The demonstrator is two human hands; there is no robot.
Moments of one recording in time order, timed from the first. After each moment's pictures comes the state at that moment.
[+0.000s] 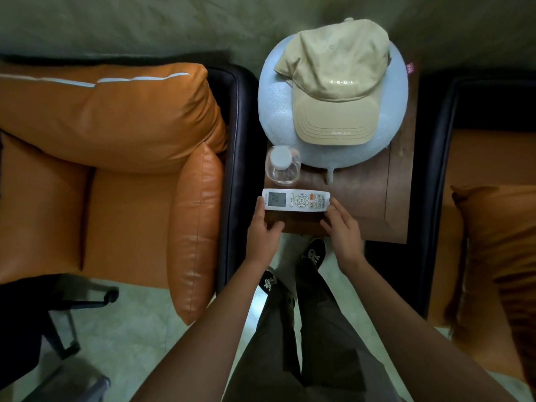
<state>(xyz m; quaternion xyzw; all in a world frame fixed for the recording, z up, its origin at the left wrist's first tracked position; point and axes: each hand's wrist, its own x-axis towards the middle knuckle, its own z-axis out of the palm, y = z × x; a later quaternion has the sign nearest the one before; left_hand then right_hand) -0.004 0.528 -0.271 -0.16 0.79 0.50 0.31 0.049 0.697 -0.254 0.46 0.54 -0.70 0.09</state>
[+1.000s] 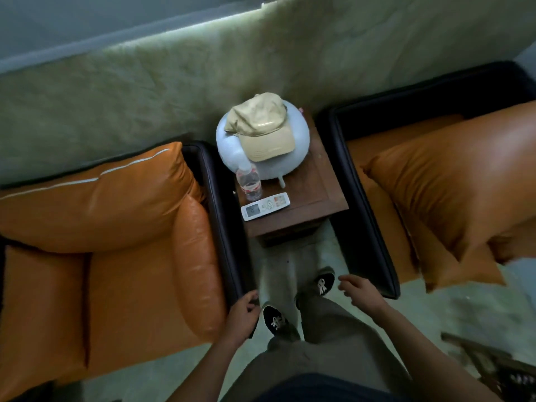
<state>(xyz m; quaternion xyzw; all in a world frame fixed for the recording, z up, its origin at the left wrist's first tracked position) 0.124 0.368 -0.208 0.05 0.81 0.32 0.49 0.288 0.651 -0.175 0.49 0.67 -0.52 0.23</state>
